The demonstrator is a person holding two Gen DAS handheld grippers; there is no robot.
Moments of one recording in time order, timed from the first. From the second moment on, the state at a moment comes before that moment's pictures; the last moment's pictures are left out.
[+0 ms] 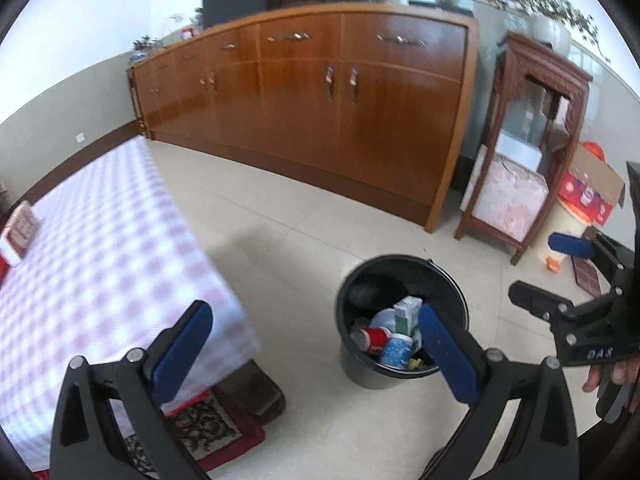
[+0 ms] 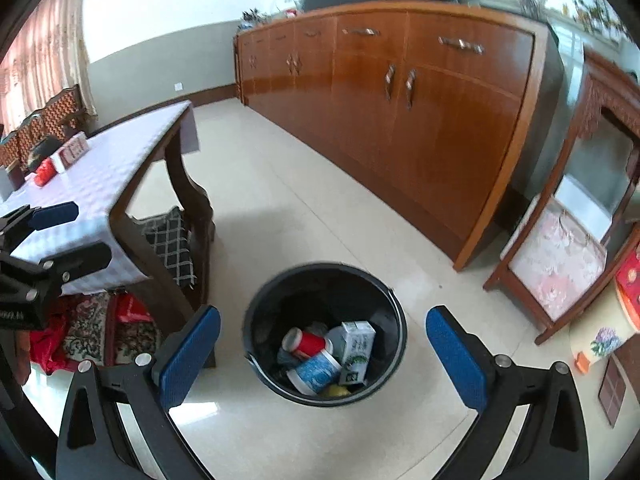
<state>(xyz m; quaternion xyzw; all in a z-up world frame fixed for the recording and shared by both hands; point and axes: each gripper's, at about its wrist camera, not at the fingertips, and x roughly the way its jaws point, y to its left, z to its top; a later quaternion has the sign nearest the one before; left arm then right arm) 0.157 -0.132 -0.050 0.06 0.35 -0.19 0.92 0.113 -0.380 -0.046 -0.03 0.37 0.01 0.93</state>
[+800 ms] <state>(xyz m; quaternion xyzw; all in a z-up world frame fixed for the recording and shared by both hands) 0.134 0.103 -0.007 -0.02 0.29 0.02 0.96 0.156 -0.172 0.013 -0.09 0.31 0.17 0.93</state>
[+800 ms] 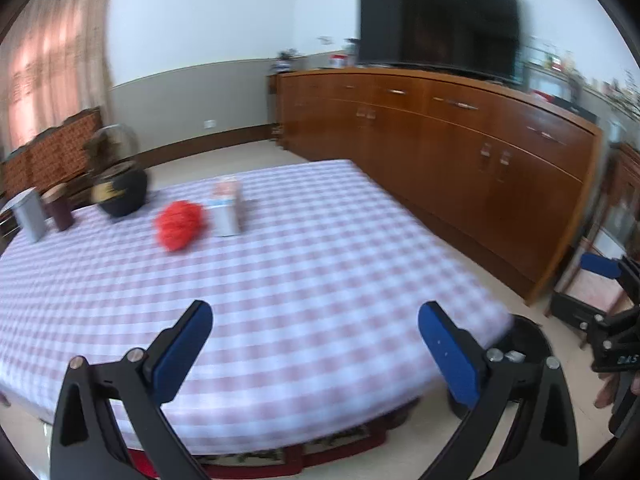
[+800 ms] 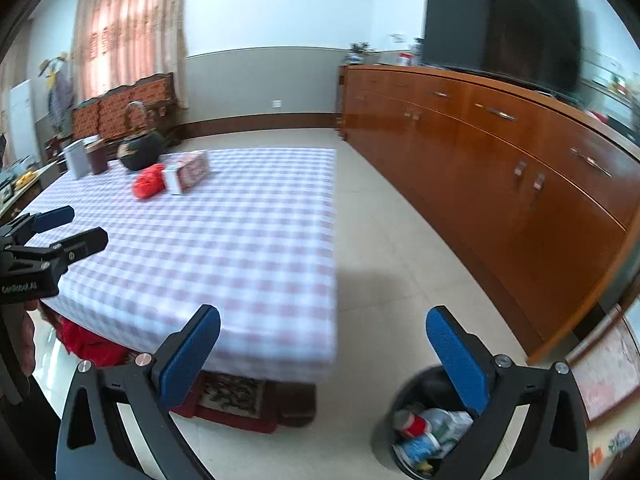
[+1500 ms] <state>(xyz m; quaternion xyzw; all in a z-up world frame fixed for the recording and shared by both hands) 0.171 0.310 -0.037 -0.07 0.32 0.17 0.93 0.274 0.058 -0.013 -0.12 0.35 0.27 0.89</state>
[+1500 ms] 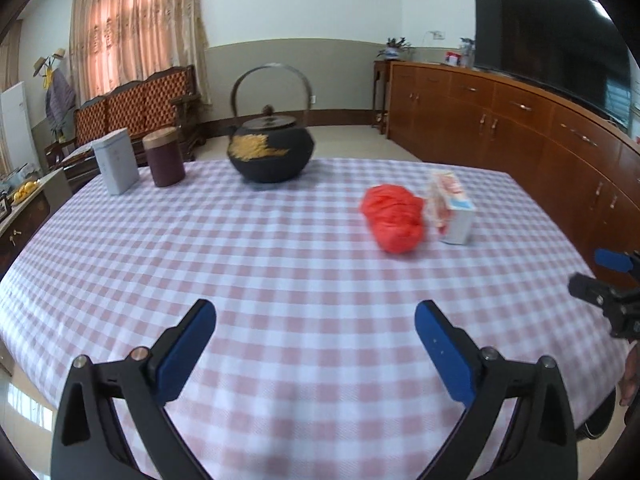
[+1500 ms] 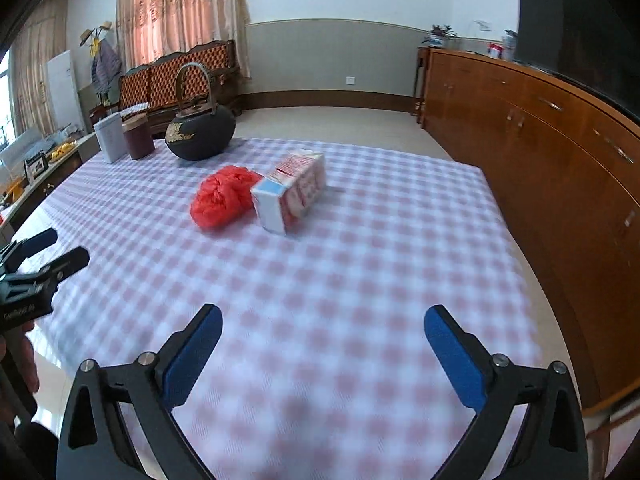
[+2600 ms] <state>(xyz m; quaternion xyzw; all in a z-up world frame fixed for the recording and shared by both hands) 0.300 0.289 -0.056 -0.06 0.35 0.12 0.93 0.439 0.110 -0.046 -0.11 0.38 0.25 0.88</state>
